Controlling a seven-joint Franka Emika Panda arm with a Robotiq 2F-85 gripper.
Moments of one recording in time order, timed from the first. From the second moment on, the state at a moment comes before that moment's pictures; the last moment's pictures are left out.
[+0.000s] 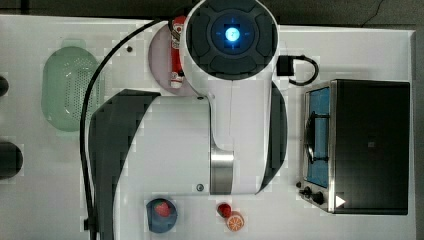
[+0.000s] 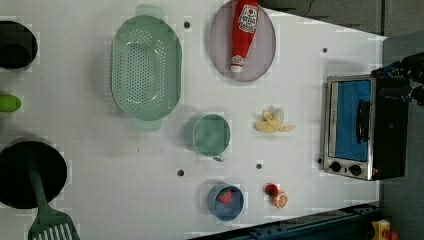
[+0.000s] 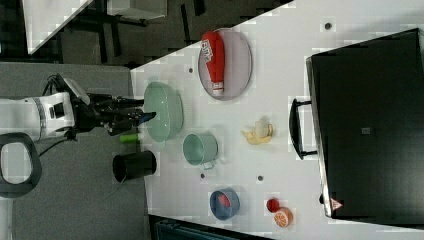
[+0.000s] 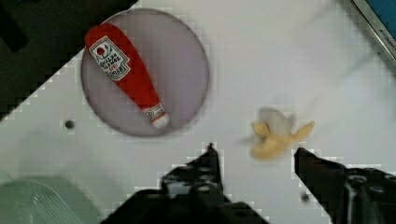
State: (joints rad) arm 0.02 0.01 0.00 -1.75 0.02 0.21 -0.06
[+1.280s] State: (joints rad) arm -0.01 0.00 -0.06 -2.28 -0.01 0.52 0.01
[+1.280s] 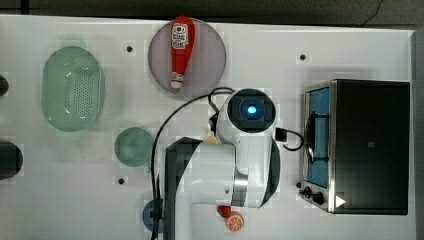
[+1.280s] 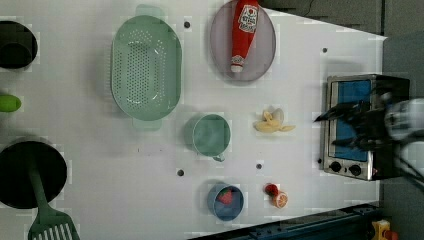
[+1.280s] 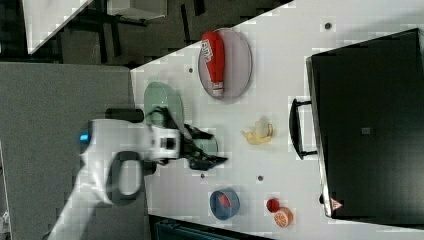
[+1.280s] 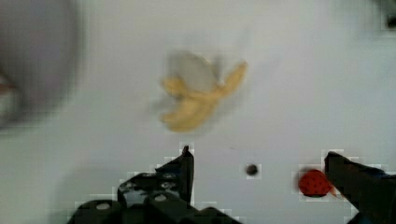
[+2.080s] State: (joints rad) arm 0.01 0.25 -0.03 -2.45 0.01 1.03 0.01
